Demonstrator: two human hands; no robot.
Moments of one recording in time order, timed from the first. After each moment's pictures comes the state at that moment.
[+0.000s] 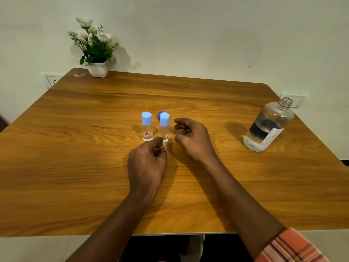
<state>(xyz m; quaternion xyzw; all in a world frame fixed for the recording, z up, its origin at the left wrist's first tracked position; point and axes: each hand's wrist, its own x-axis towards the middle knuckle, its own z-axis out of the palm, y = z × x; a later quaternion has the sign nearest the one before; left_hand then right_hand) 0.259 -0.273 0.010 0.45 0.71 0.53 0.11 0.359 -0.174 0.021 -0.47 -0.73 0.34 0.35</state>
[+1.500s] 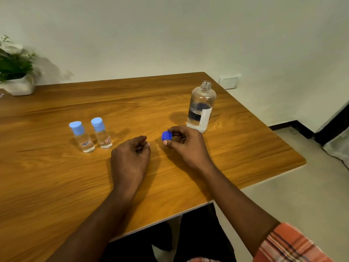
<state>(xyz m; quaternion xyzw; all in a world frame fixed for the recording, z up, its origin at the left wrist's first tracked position) 0.329 -0.247 0.015 0.54 0.66 0.49 0.17 0.485 -0.206 0.014 -0.52 -0.67 0.31 0.44</state>
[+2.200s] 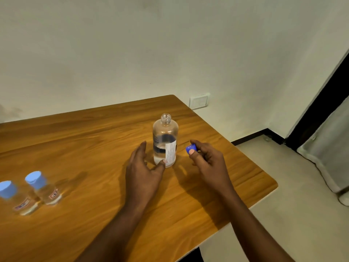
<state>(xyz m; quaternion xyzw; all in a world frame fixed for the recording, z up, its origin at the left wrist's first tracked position) 0.426 -0.171 0.009 0.61 0.60 0.48 0.23 0.595 -0.193 0.033 -0.58 -0.58 0.24 0.52</state>
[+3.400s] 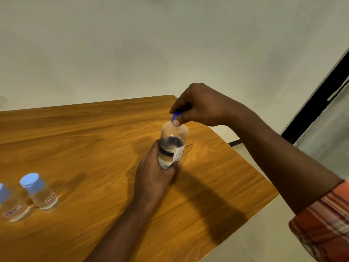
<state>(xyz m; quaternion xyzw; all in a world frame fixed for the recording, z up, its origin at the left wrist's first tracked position) 0.429 -0.158 0.015 0.65 0.52 0.46 0.29 0.561 -0.120 0.193 -0.53 -0.83 0.09 0.12</state>
